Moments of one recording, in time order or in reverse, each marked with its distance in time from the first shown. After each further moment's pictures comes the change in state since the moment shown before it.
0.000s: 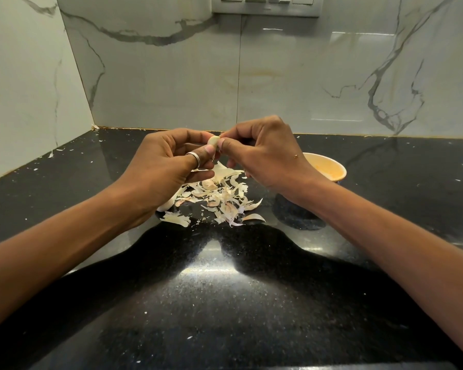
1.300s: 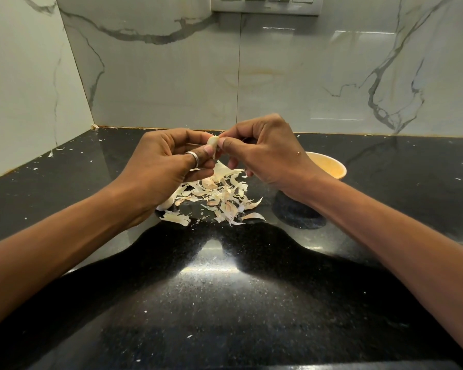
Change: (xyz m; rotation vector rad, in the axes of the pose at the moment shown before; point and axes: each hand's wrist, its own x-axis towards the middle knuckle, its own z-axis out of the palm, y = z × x) left_hand -0.001 0.001 -0.001 -0.009 0.006 -0.022; right_hand 0.003 0.005 -0.002 0.037 -0.052 0.005
